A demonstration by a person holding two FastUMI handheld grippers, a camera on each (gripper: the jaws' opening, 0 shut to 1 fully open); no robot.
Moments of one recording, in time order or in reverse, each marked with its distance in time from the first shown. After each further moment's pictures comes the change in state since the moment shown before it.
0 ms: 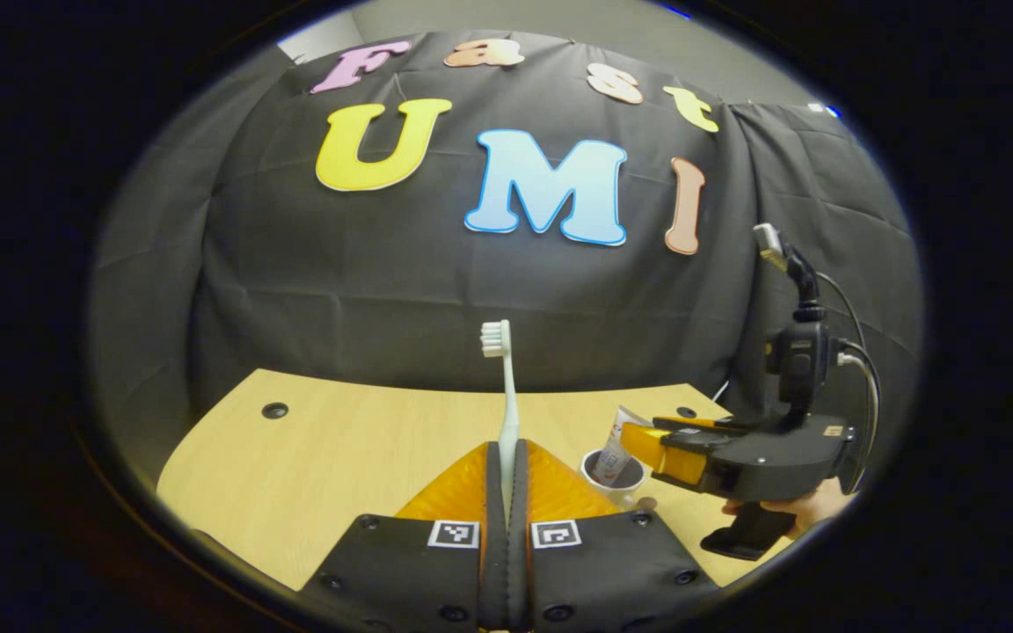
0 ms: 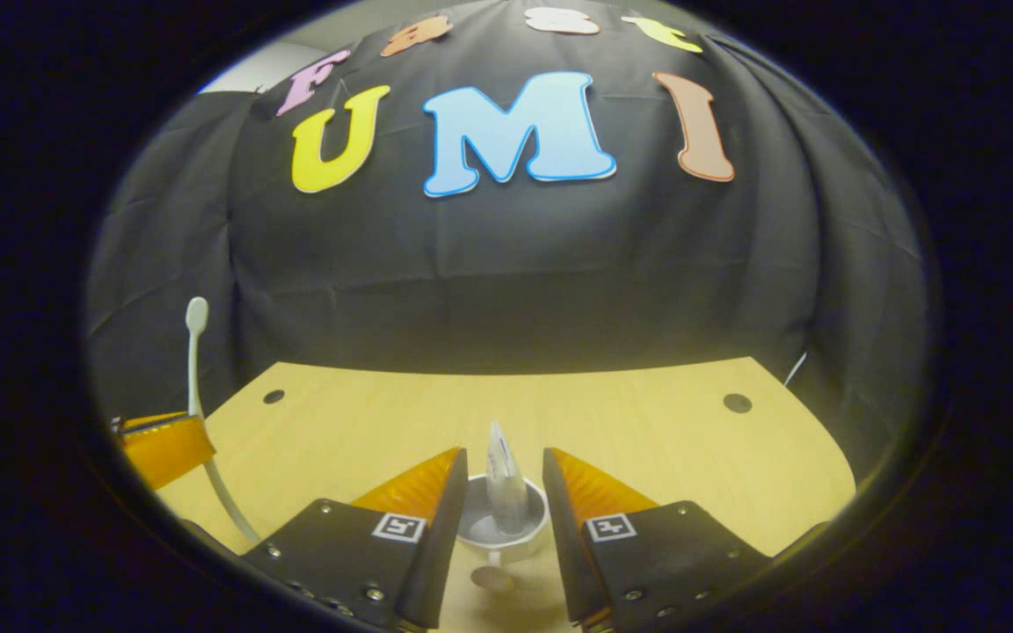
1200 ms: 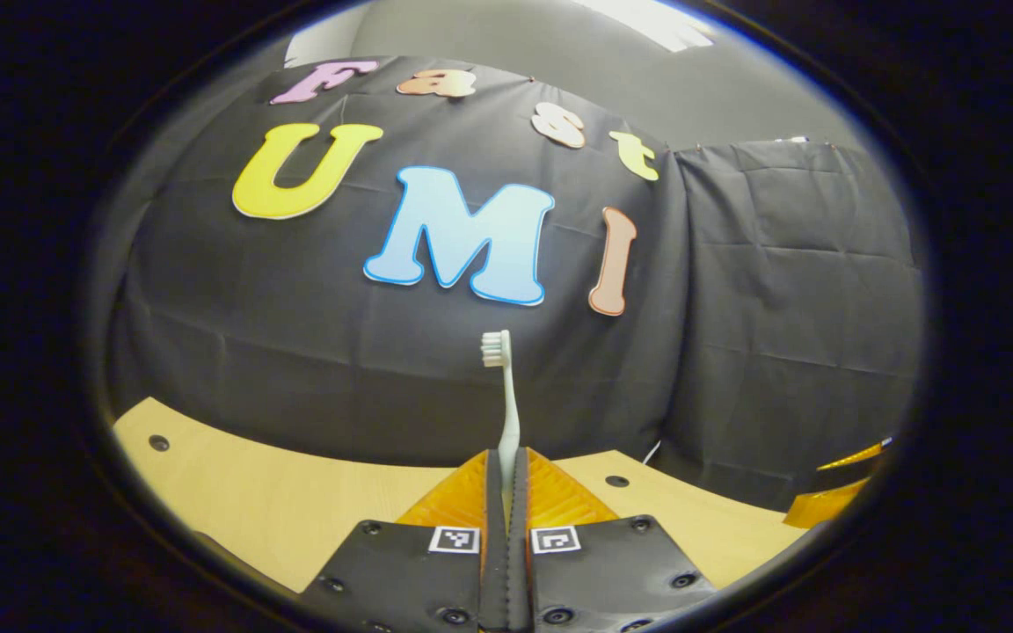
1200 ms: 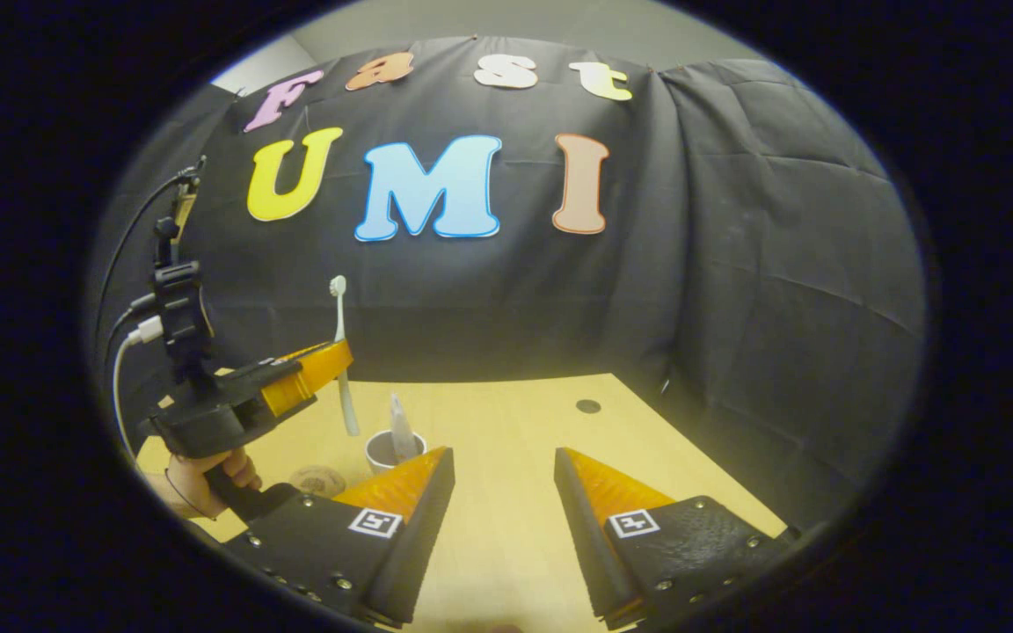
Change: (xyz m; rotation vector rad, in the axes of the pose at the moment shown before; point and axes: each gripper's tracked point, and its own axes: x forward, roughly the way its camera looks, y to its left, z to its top) left arm 0.101 -0.095 0.040 -0.050 -0.240 -0.280; right arm -0.170 -0.070 -0.004 -0.016 -0.052 -0.323
